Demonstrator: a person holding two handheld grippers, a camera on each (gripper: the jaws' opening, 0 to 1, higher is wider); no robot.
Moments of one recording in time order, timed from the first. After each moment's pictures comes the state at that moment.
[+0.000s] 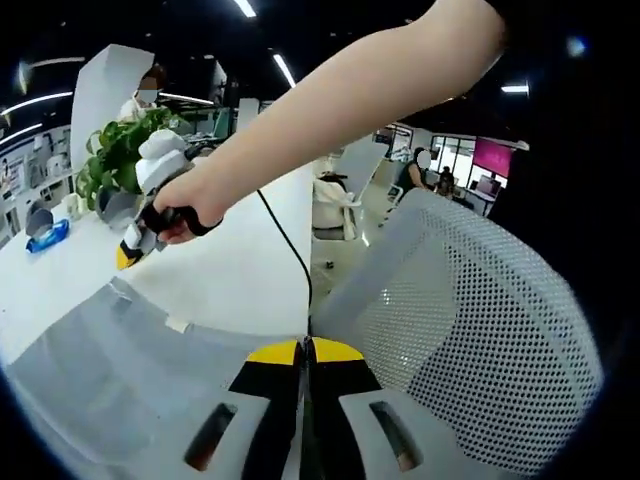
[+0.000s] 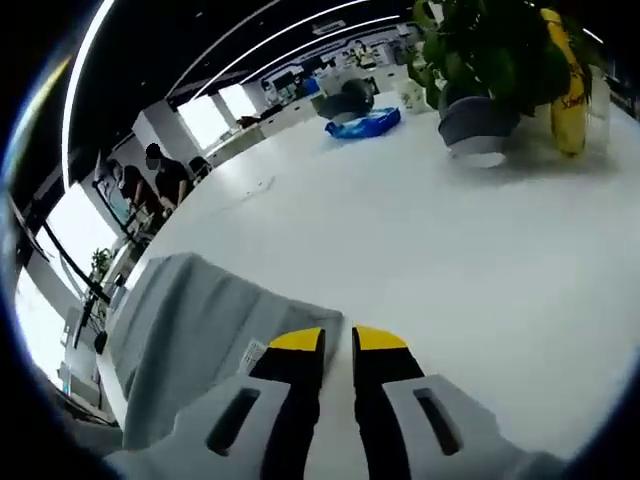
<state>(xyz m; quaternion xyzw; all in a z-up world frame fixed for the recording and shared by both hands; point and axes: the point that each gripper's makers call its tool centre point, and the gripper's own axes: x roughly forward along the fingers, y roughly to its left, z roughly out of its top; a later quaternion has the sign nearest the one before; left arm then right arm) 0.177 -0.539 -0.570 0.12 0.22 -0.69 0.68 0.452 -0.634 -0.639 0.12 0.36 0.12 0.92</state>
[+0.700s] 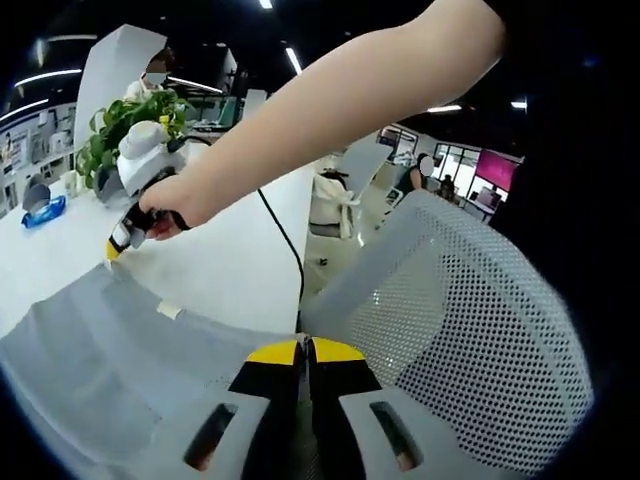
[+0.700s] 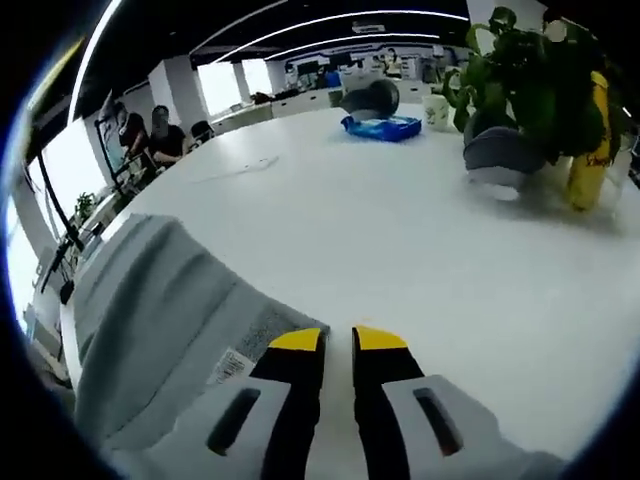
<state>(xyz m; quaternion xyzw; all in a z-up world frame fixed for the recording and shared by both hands) 0.169 -0.539 -0.576 0.11 0.25 -0.68 0.67 0.451 -0.617 -0.641 0.10 0.34 0.13 0.93</state>
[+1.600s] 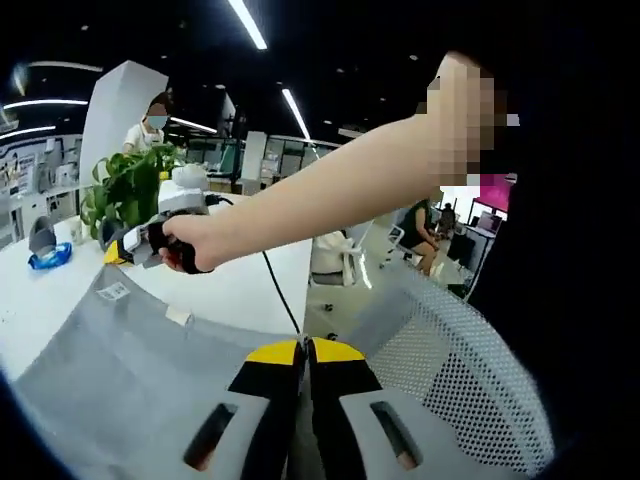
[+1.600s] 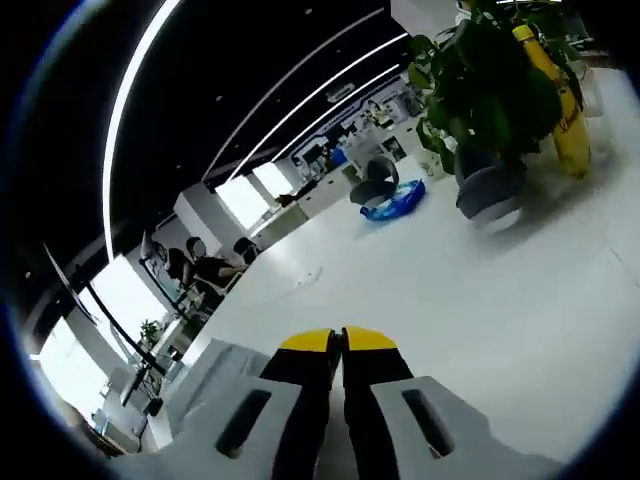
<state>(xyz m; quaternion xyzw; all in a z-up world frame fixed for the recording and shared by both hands) 0.173 -0.568 -0.502 0.06 0.16 -0.69 0.70 0.463 -0.647 -0.541 0.28 0.20 0.17 0.92</state>
